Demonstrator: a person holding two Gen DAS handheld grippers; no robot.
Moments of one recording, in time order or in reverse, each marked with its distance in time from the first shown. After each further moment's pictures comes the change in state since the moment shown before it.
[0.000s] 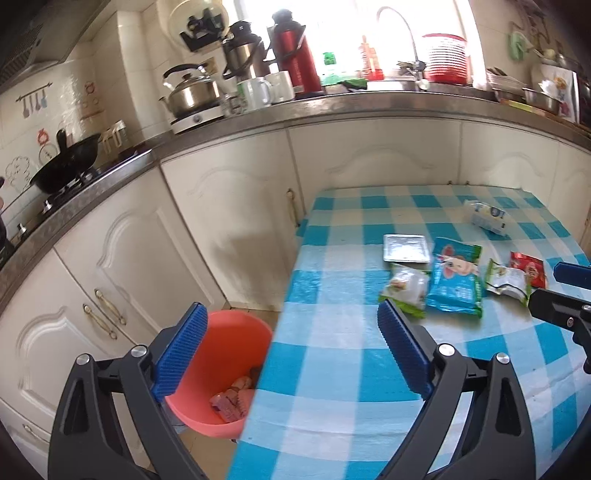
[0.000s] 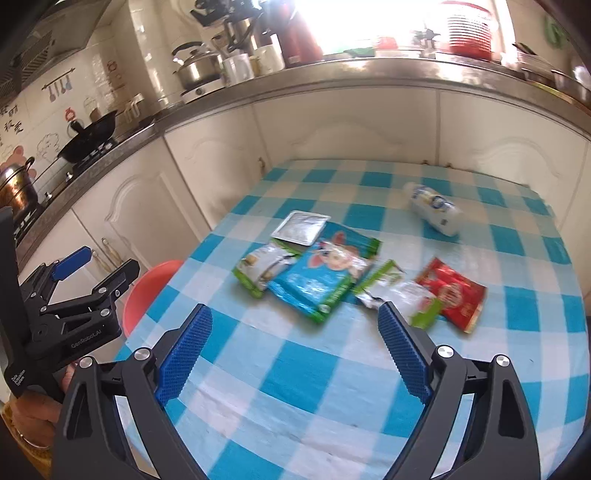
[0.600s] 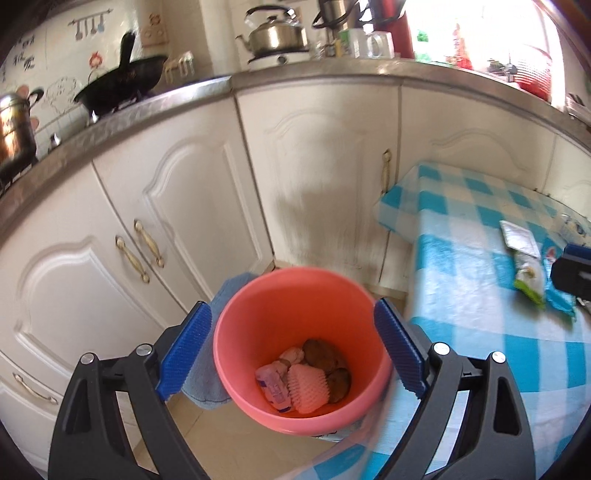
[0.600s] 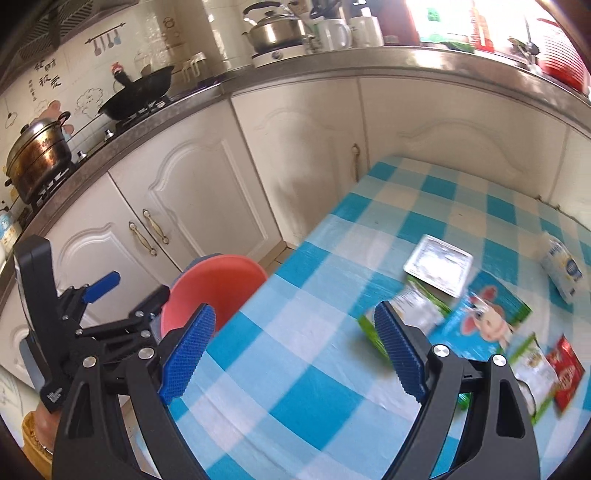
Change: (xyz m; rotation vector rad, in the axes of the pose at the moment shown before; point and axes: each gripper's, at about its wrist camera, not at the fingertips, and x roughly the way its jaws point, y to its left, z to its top) left arm 0.055 0.115 -0.038 -0.201 0.128 0.144; right arm 0.090 0.108 0.043 -0.160 0.095 0.174
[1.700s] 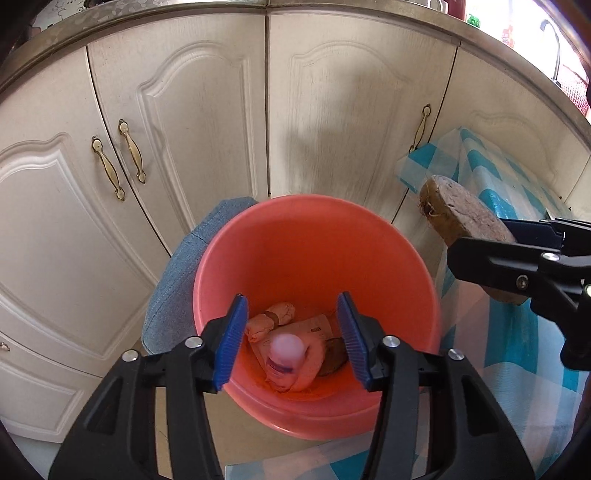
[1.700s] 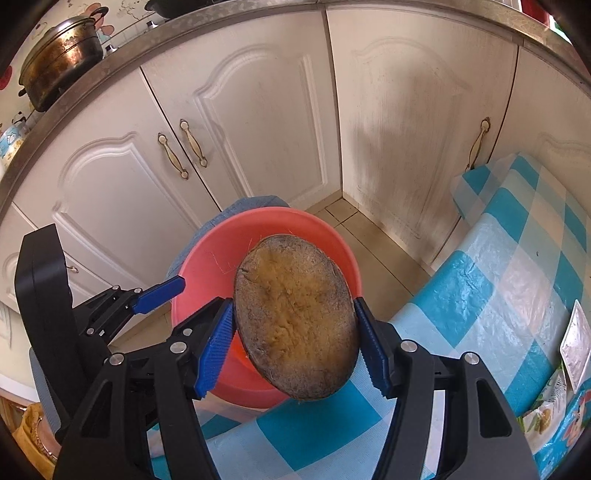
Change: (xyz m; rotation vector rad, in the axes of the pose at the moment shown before) left arm 0.088 0.045 -0.048 -0.180 0.218 -0.069; right arm 0.147 0.098 0.020 -0.272 0.267 0.131
